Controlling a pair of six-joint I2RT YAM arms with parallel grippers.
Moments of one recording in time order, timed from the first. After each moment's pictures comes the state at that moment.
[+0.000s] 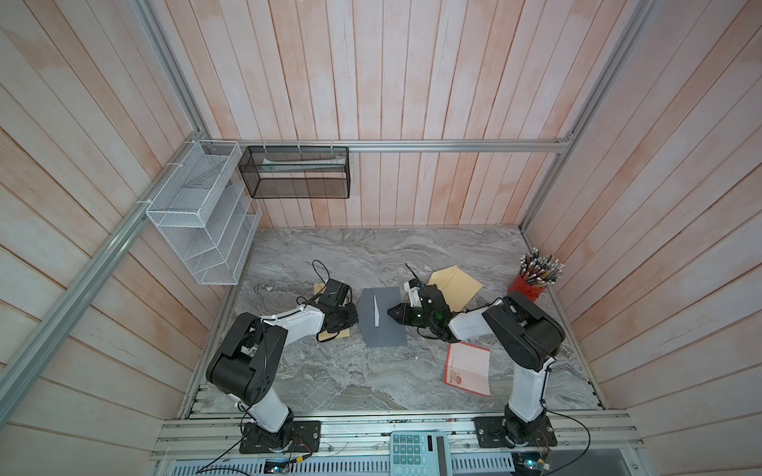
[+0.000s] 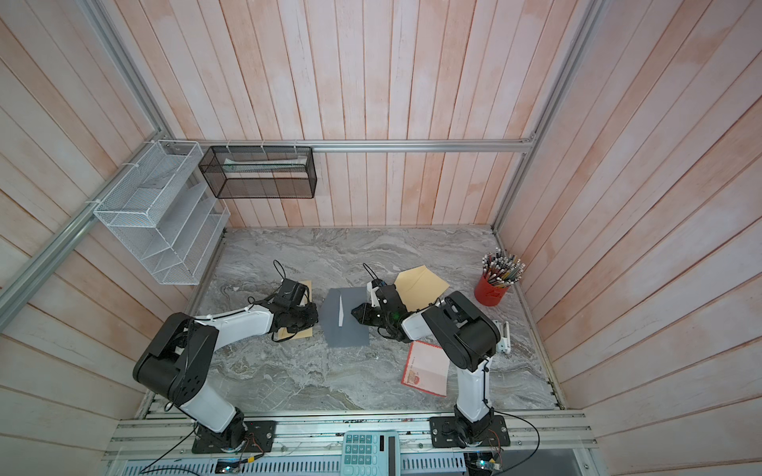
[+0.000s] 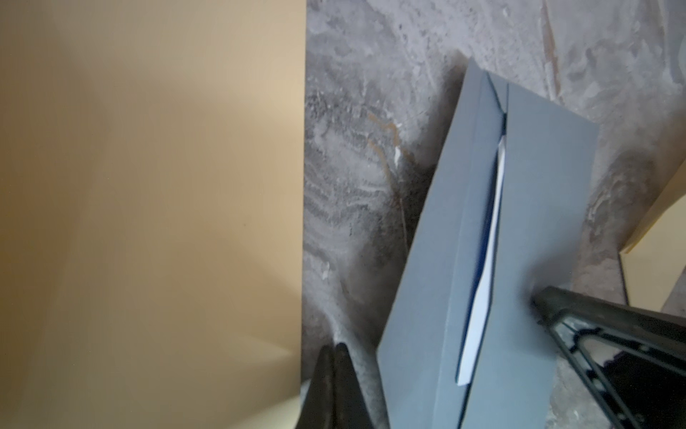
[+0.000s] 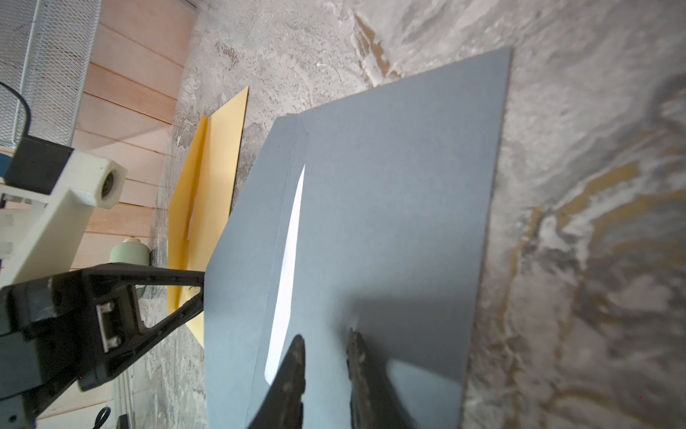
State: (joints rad) left arm -0.42 1.66 0.82 -0.20 0.14 -0.68; right arm 0.65 1.93 0.78 0.55 -0.37 0.77
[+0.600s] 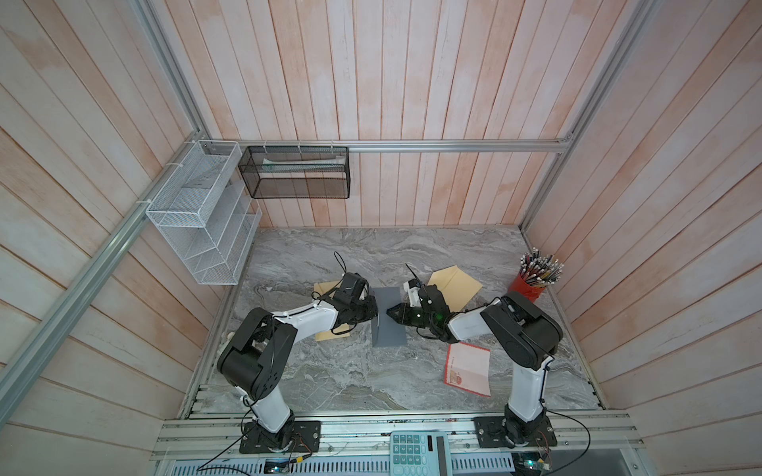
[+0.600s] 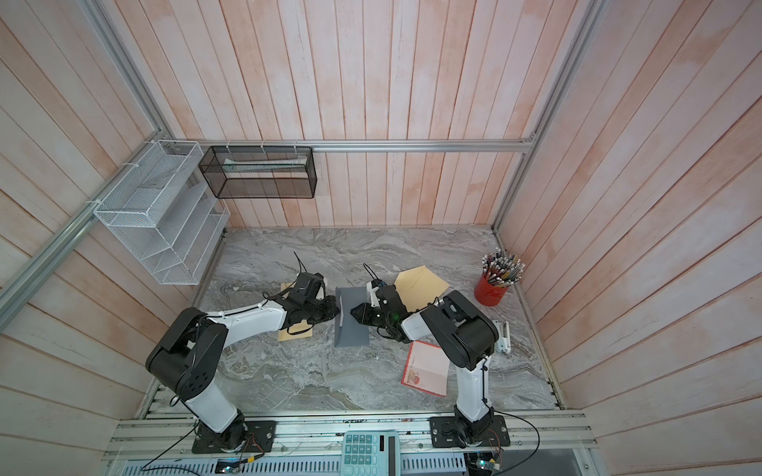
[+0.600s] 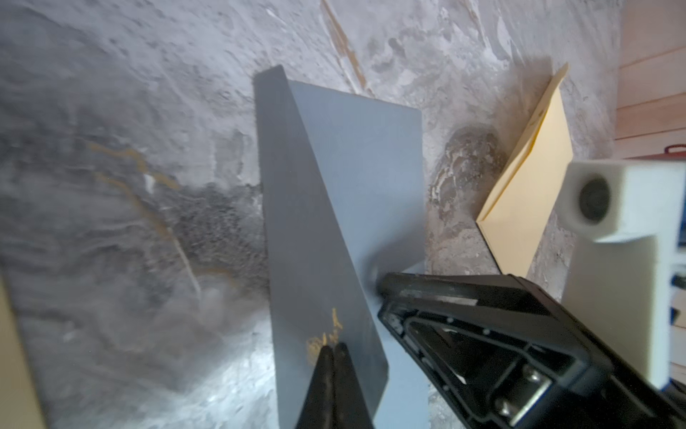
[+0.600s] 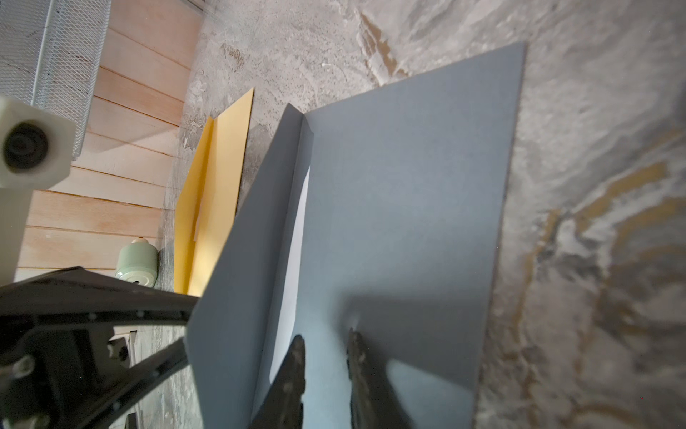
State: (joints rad) left arm -0.54 1.73 0.93 -0.11 0.24 -0.69; right arm 0.65 1.94 0.78 0.58 -0.38 0.79
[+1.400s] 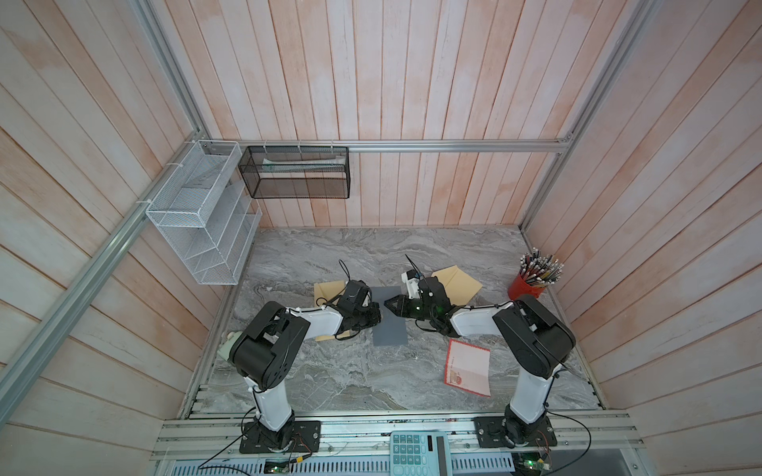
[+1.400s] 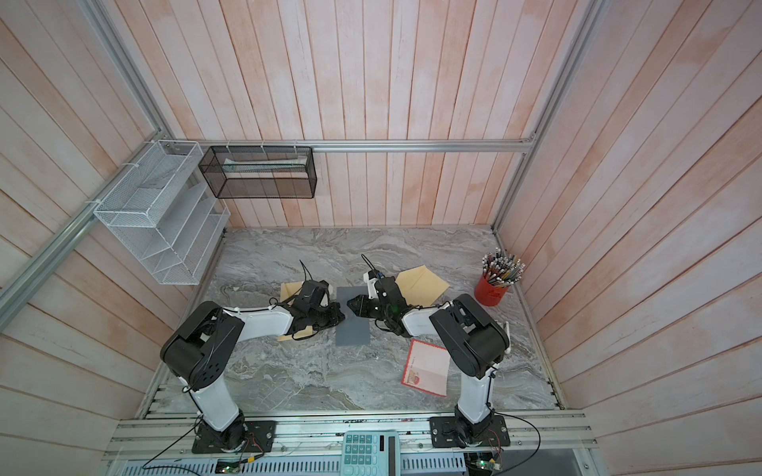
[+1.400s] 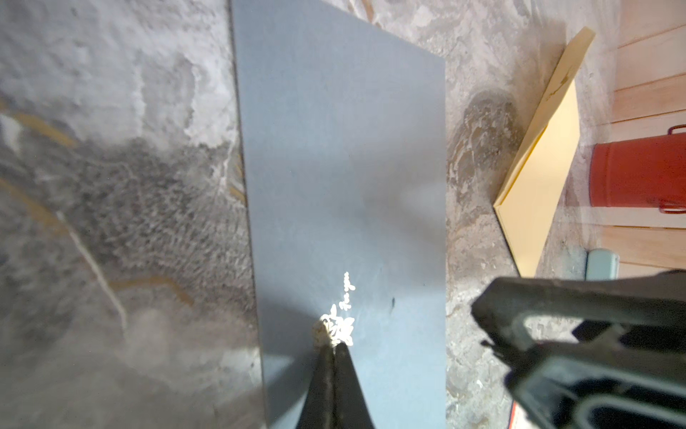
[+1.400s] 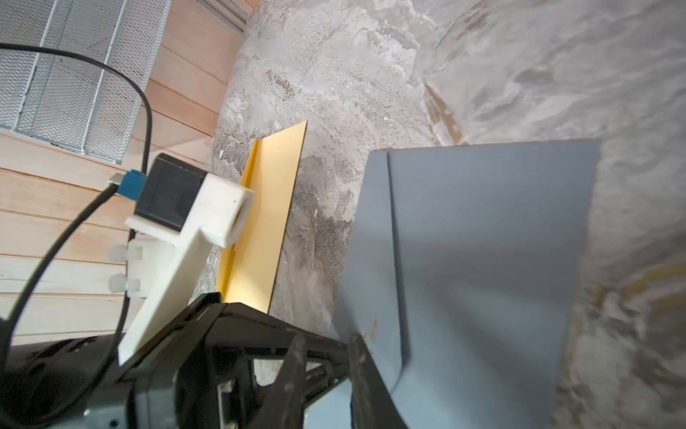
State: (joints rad) left arm -0.55 1.80 0.86 0.05 0.29 -0.73; right arm 0.66 1.88 0.86 0.49 -0.39 0.74
